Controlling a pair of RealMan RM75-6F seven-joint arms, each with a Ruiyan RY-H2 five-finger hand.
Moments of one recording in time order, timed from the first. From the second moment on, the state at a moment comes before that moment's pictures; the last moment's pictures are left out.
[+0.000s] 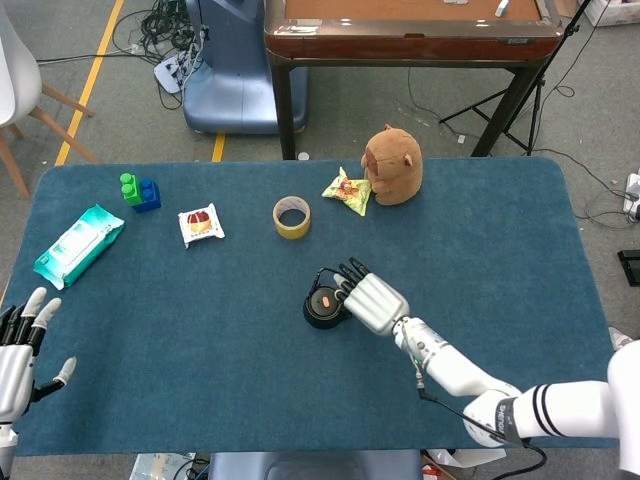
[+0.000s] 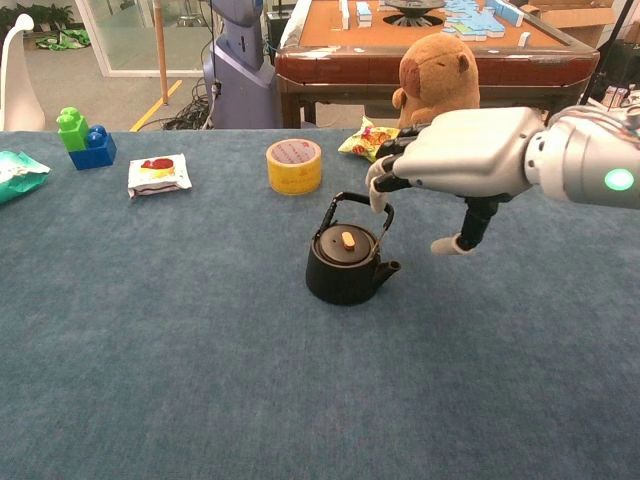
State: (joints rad) left arm -0.04 -1.10 -0.06 -1.72 1.51 1.57 0.09; right arm 1.04 -1.33 -0.05 -1.79 -0.94 0.92 -0.90
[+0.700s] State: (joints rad) left arm -0.03 -1.10 -0.05 -1.71 1.52 1.58 0.04; right arm 1.14 -1.50 -0.03 -1.69 -0.82 0.94 -1.07
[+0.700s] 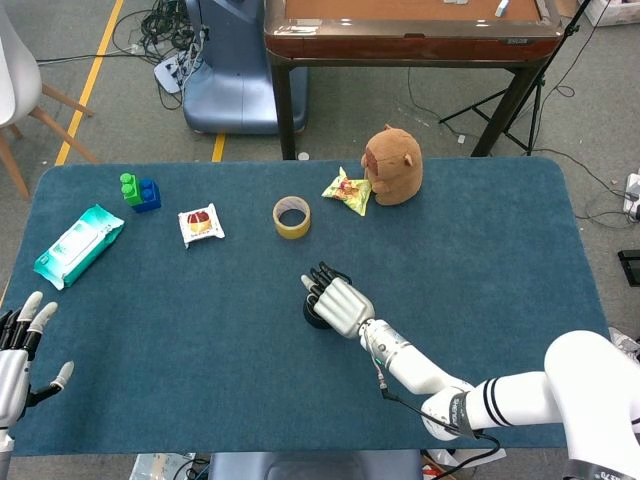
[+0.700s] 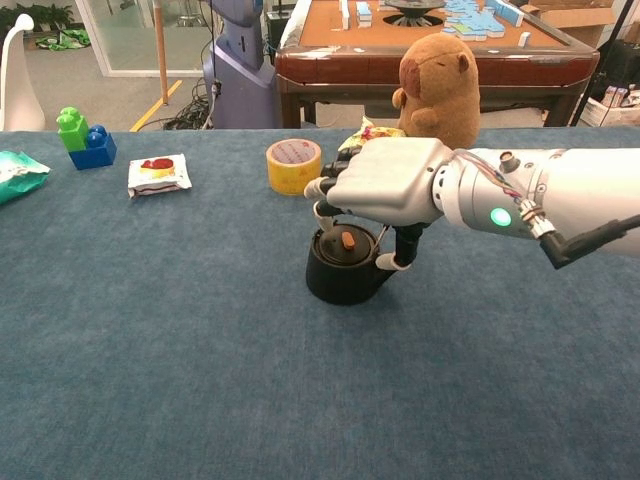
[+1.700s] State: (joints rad) left arm -0.03 -1.09 -0.06 -1.69 1.52 1.57 0.00; right arm 1.03 -1.29 -0.04 -1.86 -0.91 1.10 -0.93
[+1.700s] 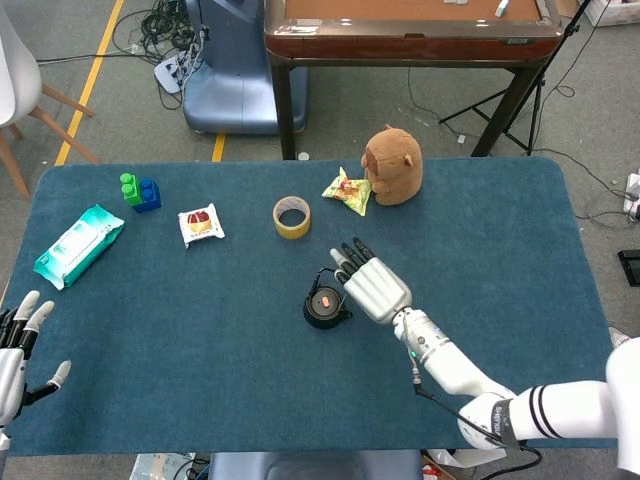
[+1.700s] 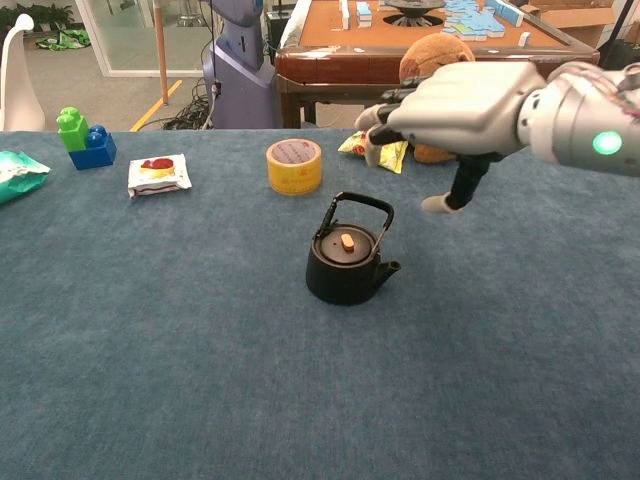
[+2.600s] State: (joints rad) left arm -0.05 -1.12 -0.07 -1.68 1.51 1.57 0.10; right arm 0.45 -1.03 -0.16 -1.80 -1.21 1.52 -0.50
